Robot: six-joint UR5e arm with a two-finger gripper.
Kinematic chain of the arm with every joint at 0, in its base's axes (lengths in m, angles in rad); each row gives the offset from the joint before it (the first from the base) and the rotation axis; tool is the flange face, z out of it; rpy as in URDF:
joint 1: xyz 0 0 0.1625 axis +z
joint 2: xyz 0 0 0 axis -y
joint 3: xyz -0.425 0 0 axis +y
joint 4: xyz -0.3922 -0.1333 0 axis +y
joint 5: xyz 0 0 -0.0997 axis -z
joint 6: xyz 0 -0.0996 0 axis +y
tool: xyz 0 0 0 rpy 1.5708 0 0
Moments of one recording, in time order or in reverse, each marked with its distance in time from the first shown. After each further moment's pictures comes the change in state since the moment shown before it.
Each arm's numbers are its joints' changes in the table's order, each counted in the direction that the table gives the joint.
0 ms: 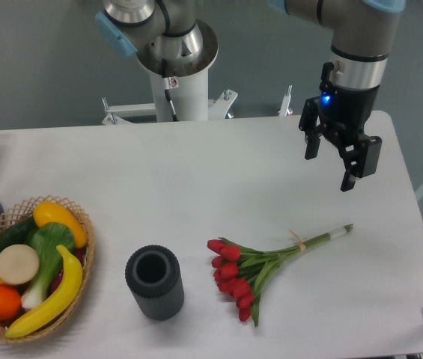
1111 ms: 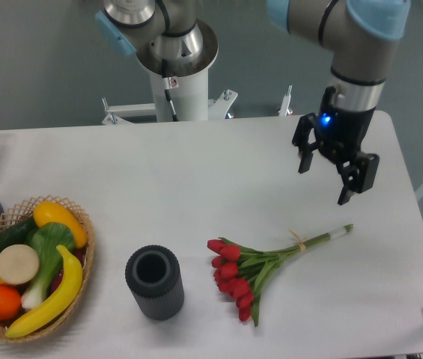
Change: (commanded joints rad) arm -0.063 -0.083 0.017 -0.070 -0.003 0.253
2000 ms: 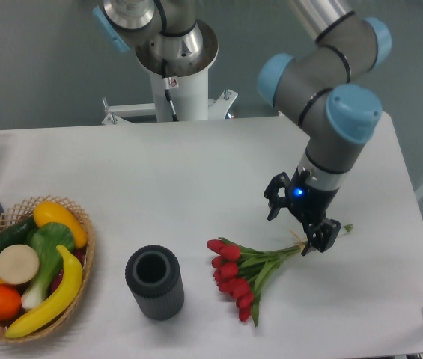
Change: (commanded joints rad) arm -0.035 -0.212 0.014 -0.005 0.003 0.000
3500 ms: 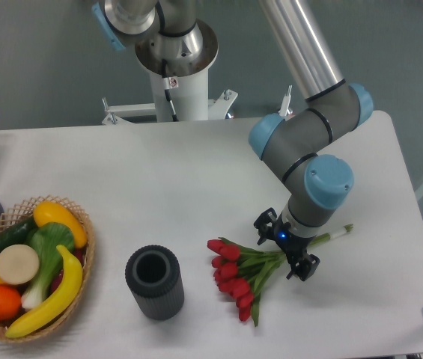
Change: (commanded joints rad) arm -0.060 -0.127 0.012 -0.113 0.107 0.080
